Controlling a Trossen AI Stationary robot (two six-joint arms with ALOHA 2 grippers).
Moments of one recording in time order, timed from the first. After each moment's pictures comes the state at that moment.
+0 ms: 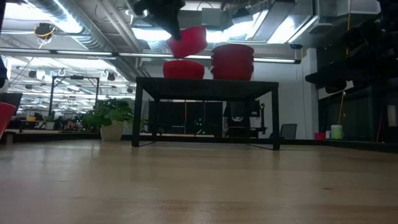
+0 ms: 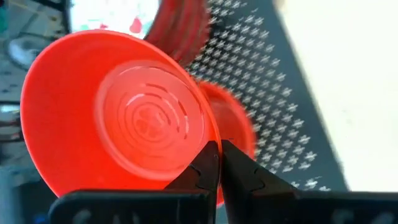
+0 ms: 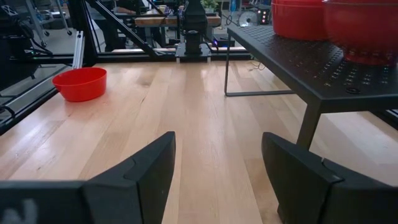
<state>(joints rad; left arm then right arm) 0.21 1.58 1.69 -1.06 -0.31 0.65 -0.06 0.17 0.01 0.02 -0.02 0.00</state>
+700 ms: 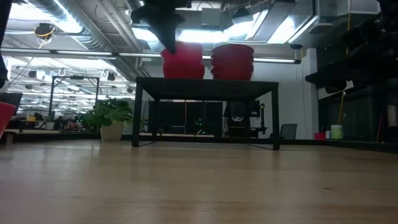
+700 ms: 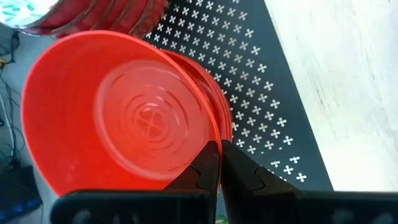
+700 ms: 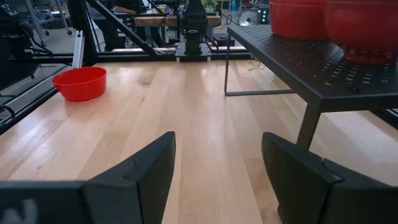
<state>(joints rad) 0.25 1.64 1.70 -1.15 -0.23 0.62 -0.06 0.17 0.01 0.02 -0.02 0.00</state>
